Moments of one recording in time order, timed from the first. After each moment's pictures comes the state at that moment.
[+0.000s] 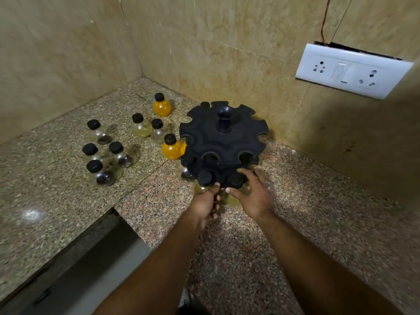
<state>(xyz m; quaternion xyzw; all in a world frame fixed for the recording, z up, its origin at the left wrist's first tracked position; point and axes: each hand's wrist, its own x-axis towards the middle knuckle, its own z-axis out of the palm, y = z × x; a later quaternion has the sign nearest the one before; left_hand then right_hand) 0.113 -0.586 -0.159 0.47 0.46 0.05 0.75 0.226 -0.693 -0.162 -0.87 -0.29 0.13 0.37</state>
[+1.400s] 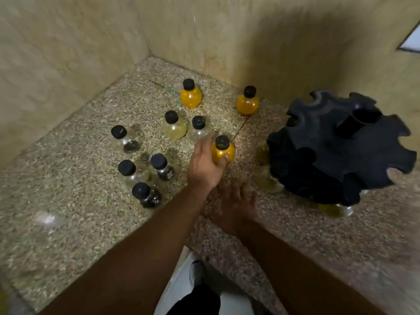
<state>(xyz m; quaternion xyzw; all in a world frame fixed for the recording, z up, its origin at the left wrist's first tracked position) 0.095 -0.338 -0.172 0.86 0.33 0.15 0.35 0.100 -0.477 -0.230 -0.90 -0.36 0.25 0.03</state>
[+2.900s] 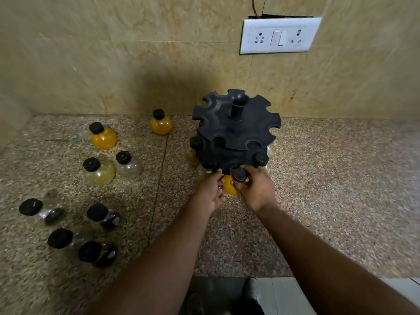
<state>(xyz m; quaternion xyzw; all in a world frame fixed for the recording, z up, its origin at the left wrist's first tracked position) 0.128 -0.467 -0.156 0.49 0.33 -0.21 0.78 0.121 -0.608 -0.153 -0.94 -0.01 -0.04 0.34</state>
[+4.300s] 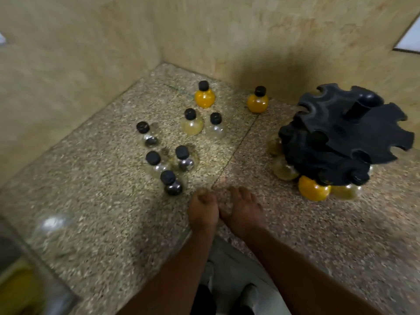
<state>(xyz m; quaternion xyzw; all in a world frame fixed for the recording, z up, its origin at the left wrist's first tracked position) -0.033 -0.381 -0.216 0.62 0.58 0.15 0.51 0.027 -0.479 -0.207 -0.93 -0.29 0.19 0.15</state>
